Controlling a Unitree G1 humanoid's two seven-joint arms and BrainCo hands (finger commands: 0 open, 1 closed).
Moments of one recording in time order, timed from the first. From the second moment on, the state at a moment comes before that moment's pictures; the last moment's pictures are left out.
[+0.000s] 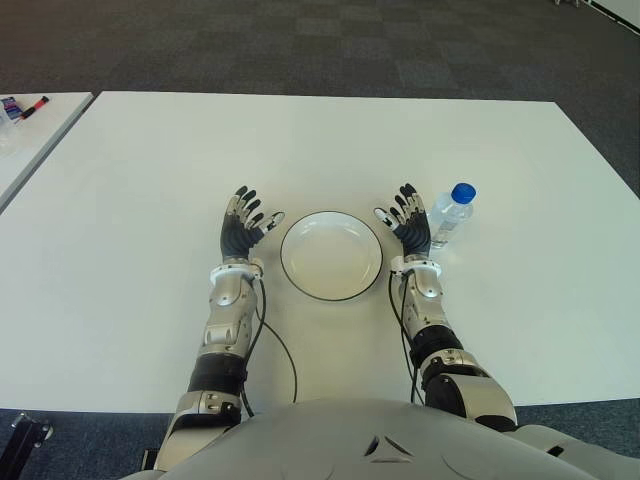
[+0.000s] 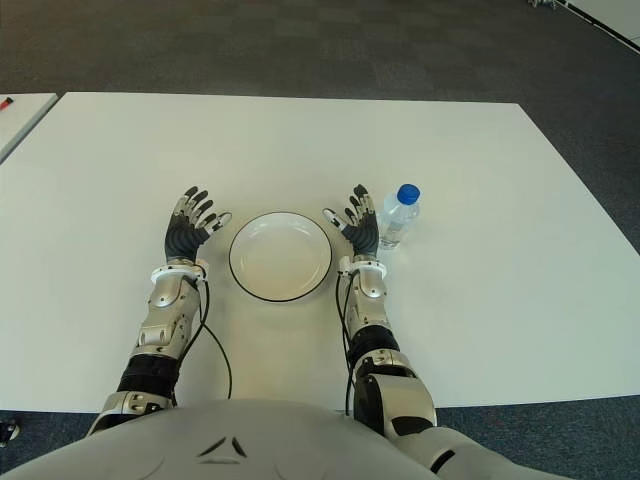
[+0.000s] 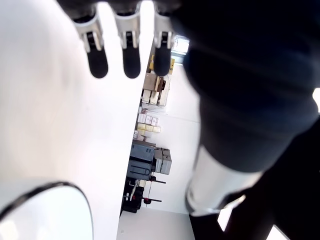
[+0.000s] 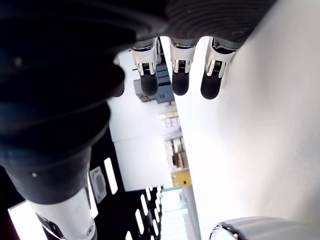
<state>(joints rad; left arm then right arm) -0.02 -0.07 0.06 0.32 -0.15 -0.18 0.10 -0.30 0.07 -0.17 0.87 0.09 -0.51 0.00</state>
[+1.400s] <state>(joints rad) -0.02 -0.07 0.06 0.32 -0.15 -0.19 0.10 -0.28 0.07 -0.16 0.81 0.08 -0.51 -0.02</state>
